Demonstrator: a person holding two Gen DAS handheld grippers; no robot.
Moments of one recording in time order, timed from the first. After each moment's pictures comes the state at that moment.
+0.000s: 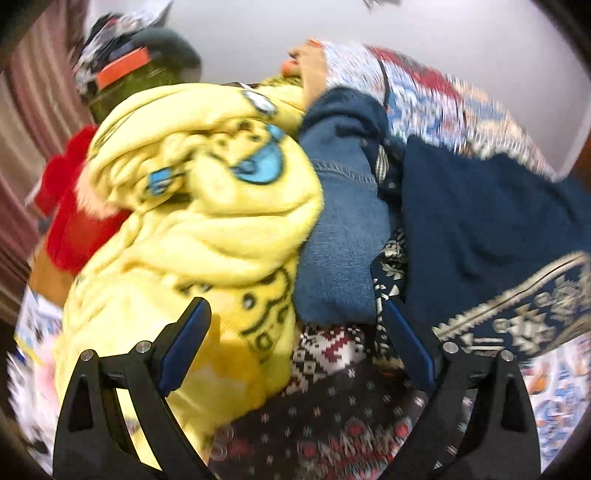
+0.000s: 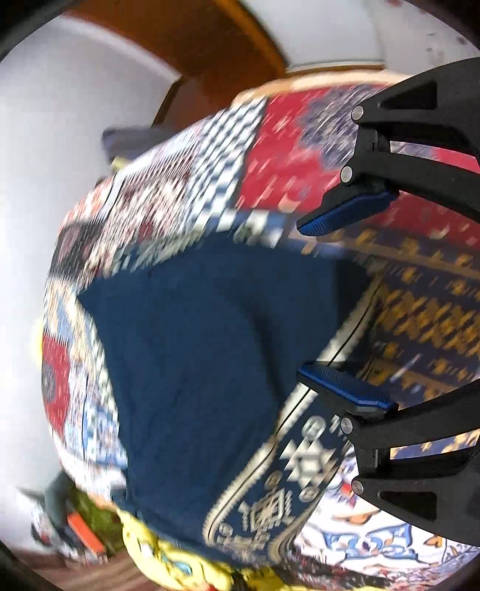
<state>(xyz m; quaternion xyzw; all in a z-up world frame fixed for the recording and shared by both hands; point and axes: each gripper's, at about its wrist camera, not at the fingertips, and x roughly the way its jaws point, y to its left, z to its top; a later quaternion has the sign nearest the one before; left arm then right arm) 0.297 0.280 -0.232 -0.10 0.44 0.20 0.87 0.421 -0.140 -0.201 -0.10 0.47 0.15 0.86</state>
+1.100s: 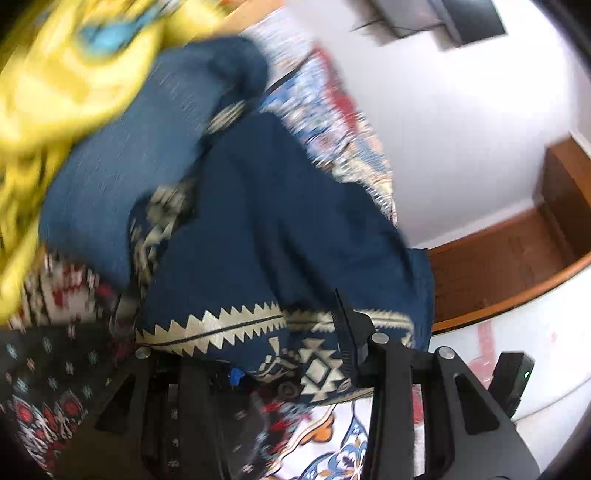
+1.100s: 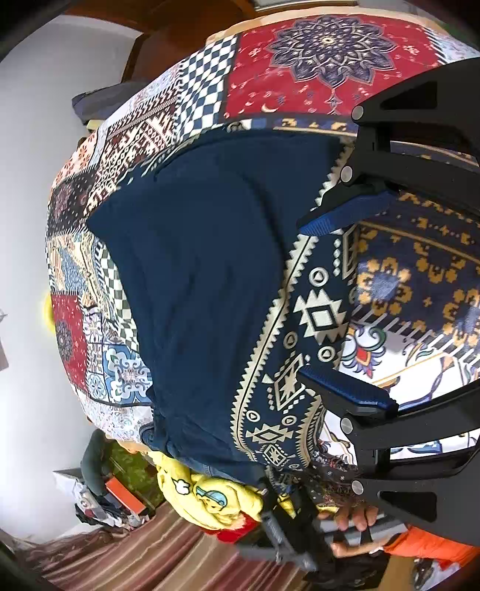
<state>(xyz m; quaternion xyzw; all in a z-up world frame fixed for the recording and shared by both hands) 0.350 0.230 -0.253 -0.43 0.36 -0.04 0.83 0.404 -0.092 -0.183 0.01 0.48 0.26 0.84</state>
